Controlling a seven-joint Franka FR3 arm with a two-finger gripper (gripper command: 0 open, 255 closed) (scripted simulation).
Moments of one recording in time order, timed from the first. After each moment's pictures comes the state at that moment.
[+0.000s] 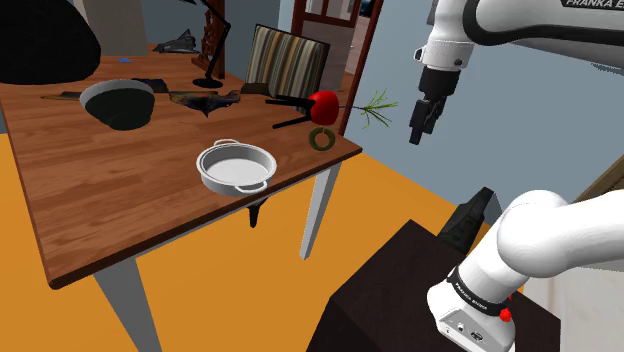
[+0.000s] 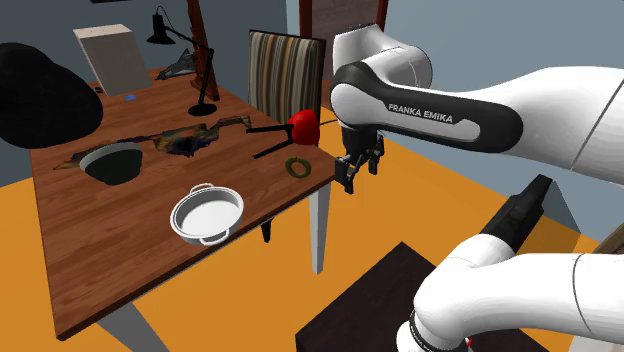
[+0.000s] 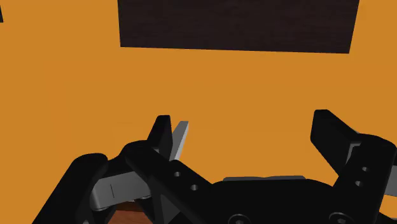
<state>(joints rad) -0.02 -0.74 0.04 -2.40 -0.04 1.53 -0.06</state>
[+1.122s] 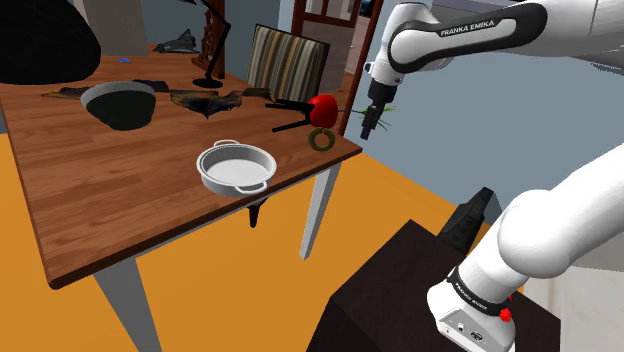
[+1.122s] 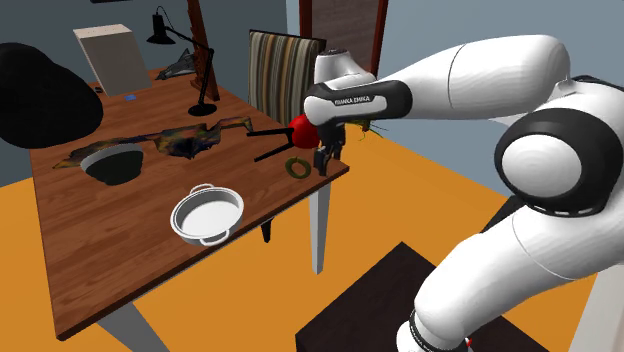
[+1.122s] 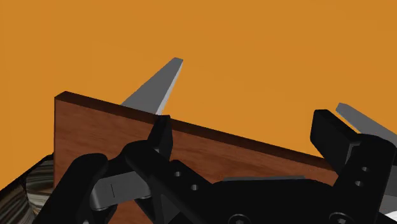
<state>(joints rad) 0.00 -0.29 -0.11 -2.27 -0.07 1.99 -0.40</state>
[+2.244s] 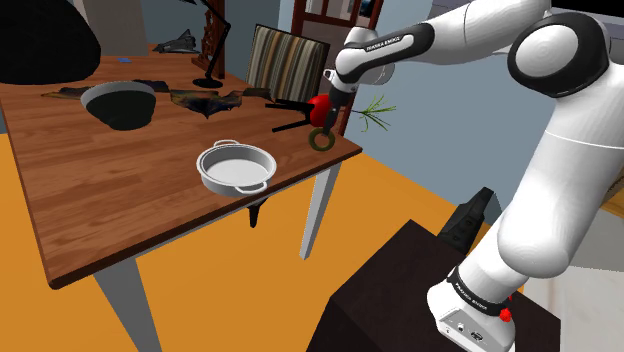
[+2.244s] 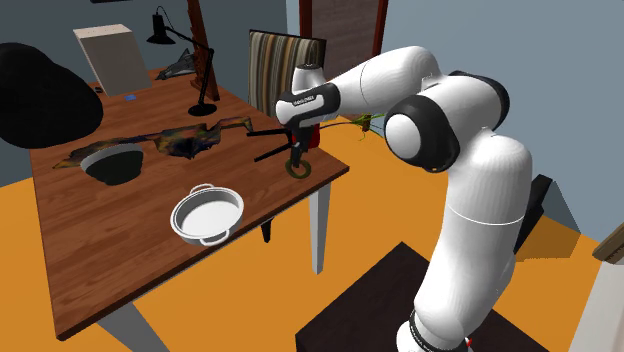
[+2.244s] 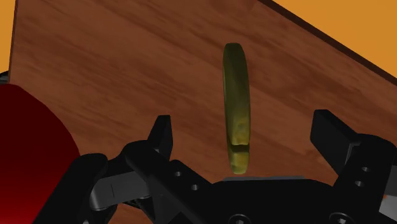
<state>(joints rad) 0.00 0.21 -0.15 -1.89 0.09 2.21 -0.75</state>
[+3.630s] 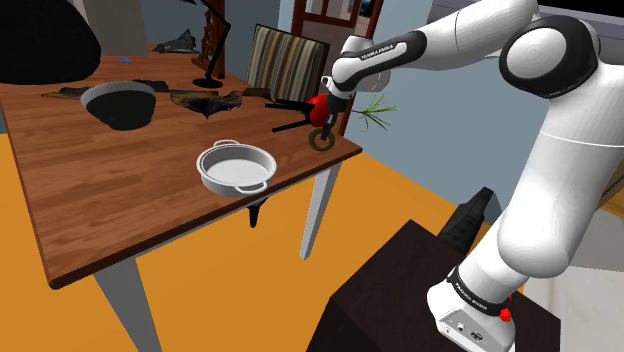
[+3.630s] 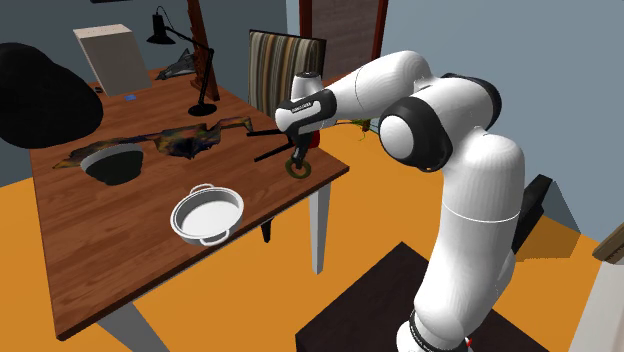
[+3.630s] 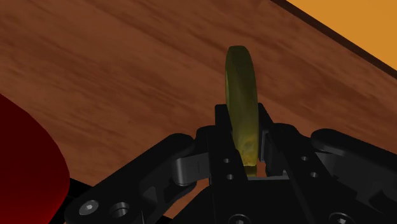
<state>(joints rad) 0.00 0.25 -0.14 -1.91 0.10 2.26 -0.75</state>
